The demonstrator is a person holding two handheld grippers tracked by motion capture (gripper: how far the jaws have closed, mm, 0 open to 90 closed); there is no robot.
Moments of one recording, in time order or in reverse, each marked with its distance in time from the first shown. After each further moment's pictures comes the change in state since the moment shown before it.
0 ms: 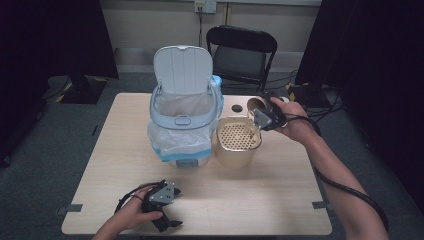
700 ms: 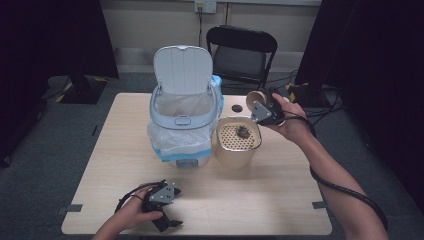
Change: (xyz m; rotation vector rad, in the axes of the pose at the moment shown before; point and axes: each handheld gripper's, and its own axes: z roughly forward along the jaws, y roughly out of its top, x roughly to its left) left arm 0.001 0.000 0.000 0.004 -0.001 0.006; right arm -0.013 0.008 -0.005 0.008 -0.026 0.256
